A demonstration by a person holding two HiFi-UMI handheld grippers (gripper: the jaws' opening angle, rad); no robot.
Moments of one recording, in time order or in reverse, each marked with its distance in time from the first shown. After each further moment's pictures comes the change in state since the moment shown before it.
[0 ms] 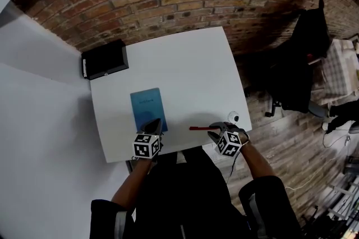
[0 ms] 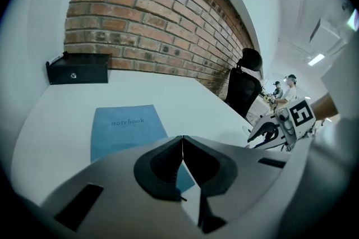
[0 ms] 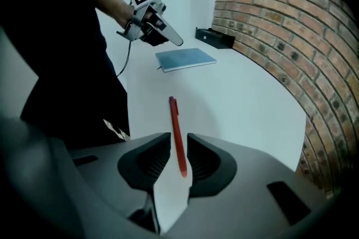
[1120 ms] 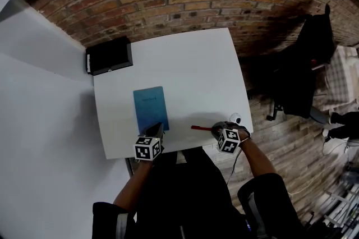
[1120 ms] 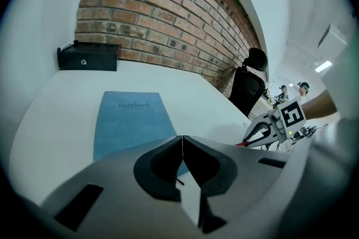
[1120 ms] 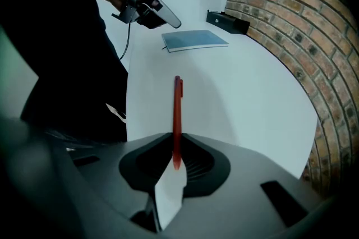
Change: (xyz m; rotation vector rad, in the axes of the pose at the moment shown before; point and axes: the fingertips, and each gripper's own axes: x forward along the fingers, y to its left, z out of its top) left arm -0.007 0.002 -0.029 -0.072 0.035 0.028; right arm 0.020 -0.001 -0.027 -0.077 0.132 0.087
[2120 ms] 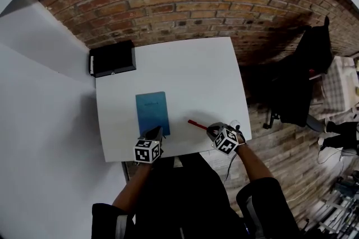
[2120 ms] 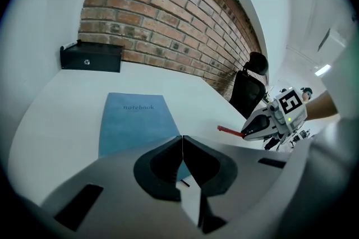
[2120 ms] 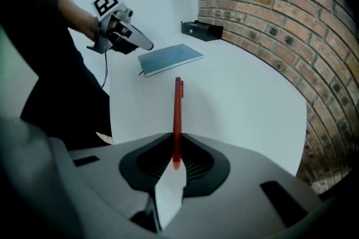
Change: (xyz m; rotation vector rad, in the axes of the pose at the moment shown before) left arm -0.004 0.010 0.005 -0.019 -0.026 -0.006; right arm -0.016 -0.033 0.040 0.217 -0.097 -0.069
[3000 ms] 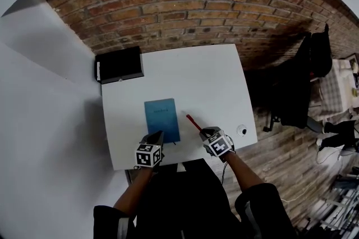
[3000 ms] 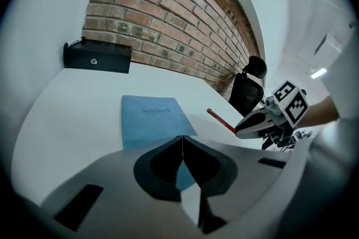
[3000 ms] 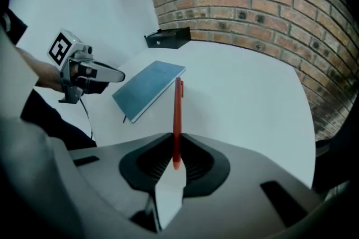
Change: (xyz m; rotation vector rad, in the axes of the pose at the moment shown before) left arm -0.013 0.045 0.005 -0.005 -0.002 -0.045; right arm 0.026 0.005 0.079 0.450 -0.074 -0.063
